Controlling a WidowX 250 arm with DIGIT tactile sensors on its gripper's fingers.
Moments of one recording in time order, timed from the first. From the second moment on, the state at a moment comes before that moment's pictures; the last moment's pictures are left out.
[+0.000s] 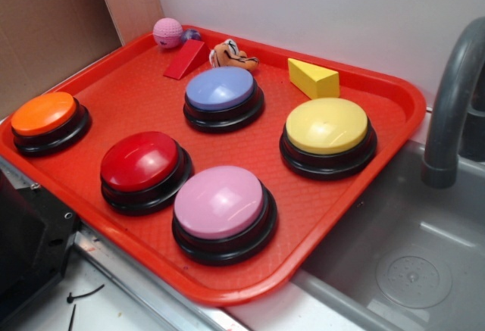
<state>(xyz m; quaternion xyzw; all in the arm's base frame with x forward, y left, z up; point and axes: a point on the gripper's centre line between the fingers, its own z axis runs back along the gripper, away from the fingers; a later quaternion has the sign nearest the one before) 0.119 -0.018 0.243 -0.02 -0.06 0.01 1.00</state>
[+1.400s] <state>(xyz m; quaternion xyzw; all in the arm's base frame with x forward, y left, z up) 0.220 -0.035 0.191 -0.06 -0.16 0.43 0.89</state>
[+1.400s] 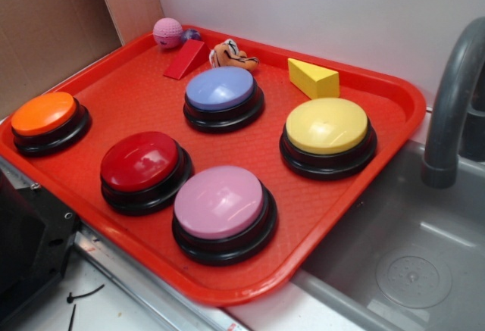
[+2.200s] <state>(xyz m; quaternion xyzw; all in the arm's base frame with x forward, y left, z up) 0.310 -0.066 0.102 -0.03 -0.18 0.56 0.81</state>
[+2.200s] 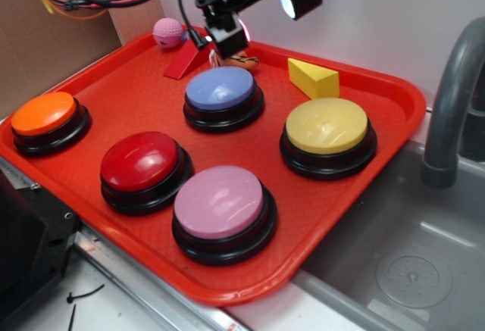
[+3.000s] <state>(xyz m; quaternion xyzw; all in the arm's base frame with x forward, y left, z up) 0.335 -0.070 0.055 -0.01 -0.18 0.53 0.83</state>
